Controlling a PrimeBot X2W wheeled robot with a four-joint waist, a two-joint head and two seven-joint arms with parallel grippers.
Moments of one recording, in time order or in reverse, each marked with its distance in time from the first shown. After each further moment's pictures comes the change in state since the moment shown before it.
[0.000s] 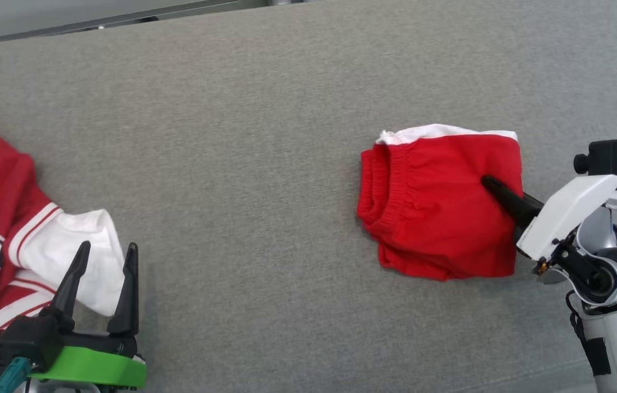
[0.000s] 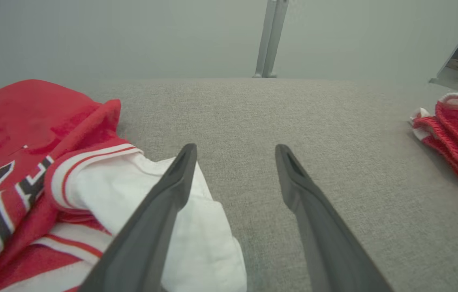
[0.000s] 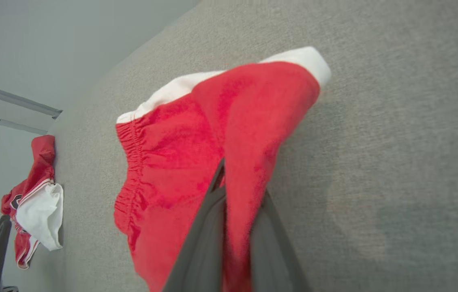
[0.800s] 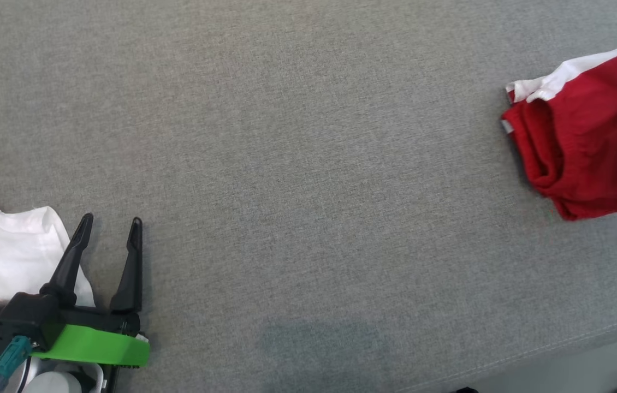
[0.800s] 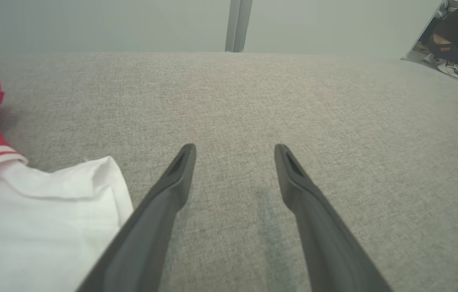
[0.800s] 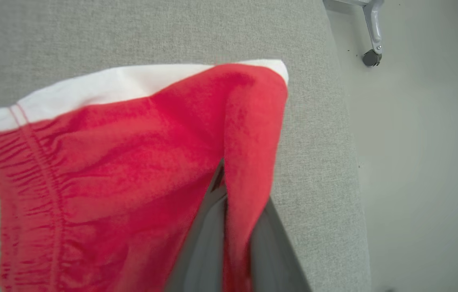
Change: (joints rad) left arm -0.058 0.022 -0.031 -0.036 0.000 0.005 0.015; right arm -0.291 -0.411 0.162 0.253 -0.346 0.000 -0.073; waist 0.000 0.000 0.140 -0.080
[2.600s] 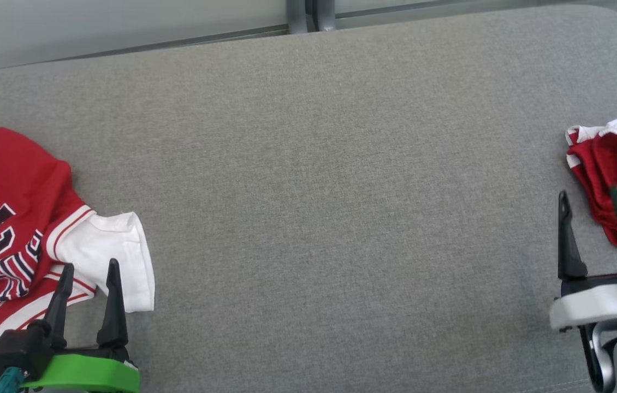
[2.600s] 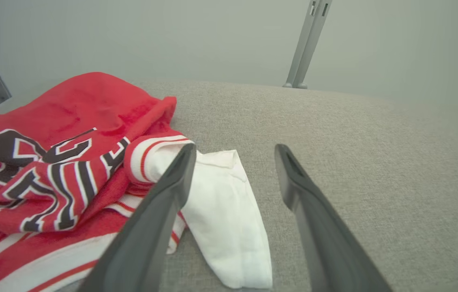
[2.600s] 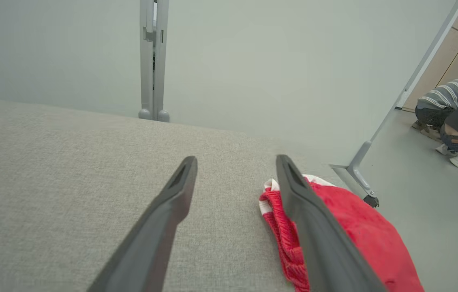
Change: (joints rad) left arm 0.068 -0.077 0.108 0.115 -0.021 0.008 -0.015; right arm 0.544 0.487 -0.323 -0.304 -0.493 0.001 -0.800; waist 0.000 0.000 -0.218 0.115
